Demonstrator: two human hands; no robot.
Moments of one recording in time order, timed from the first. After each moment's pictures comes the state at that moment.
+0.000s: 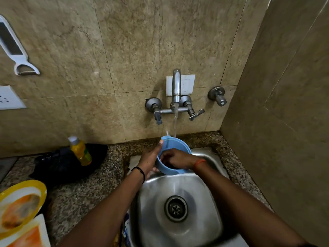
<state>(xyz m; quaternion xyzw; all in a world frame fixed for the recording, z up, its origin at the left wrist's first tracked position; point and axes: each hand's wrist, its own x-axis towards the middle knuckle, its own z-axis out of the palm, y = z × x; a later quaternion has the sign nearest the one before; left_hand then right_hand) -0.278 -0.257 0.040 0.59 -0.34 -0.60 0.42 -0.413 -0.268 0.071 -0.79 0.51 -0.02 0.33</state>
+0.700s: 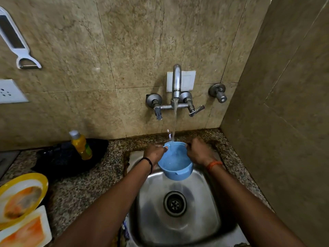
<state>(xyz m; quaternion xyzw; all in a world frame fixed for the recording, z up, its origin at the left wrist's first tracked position) -0.296 -0.269 0.038 0.67 -0.40 -0.50 0.36 -0.463 -0.258 0.075 -0.69 0.69 -0.14 0.17</state>
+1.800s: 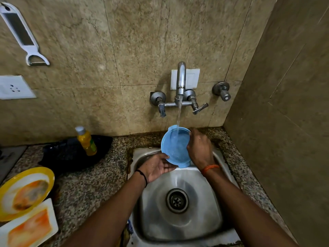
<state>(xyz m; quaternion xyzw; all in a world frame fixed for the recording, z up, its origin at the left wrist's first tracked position) -0.280 -0.225 0.024 0.43 -0.23 -0.79 0.37 -0.439 -0.239 0.073 -0.67 0.66 -0.33 -0.03</state>
